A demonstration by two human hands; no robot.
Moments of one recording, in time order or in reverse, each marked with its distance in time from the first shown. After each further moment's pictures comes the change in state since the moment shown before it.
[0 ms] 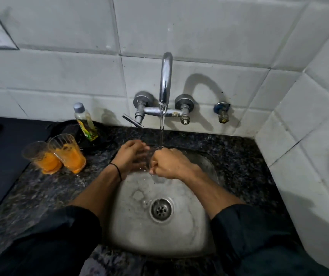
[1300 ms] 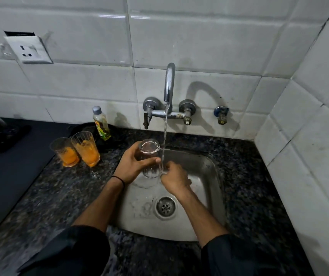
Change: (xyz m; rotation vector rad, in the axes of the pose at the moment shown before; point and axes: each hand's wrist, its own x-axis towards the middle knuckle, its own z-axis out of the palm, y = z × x) left_hand -0.102 0.001 -0.004 0.342 -0.028 0.488; right_hand -0.054 -0.028 0.063 0.598 0.230 0.507
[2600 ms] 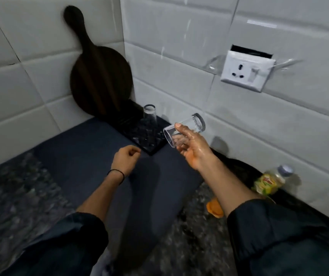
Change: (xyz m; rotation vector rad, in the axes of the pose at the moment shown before) left_hand 0.011 -0.136 -0.529 0.397 0.703 -0.437; right_hand 0.102 -0.451 0.300 0.865 -0.638 -0.084
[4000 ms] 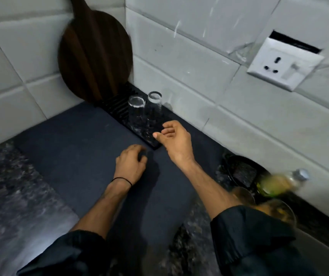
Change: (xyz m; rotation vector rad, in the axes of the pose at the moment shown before) left_hand 0.011 -0.034 0.016 0.227 -0.060 0.139; right_hand 0.036 0.053 0.056 -0.765 0.134 -0.380
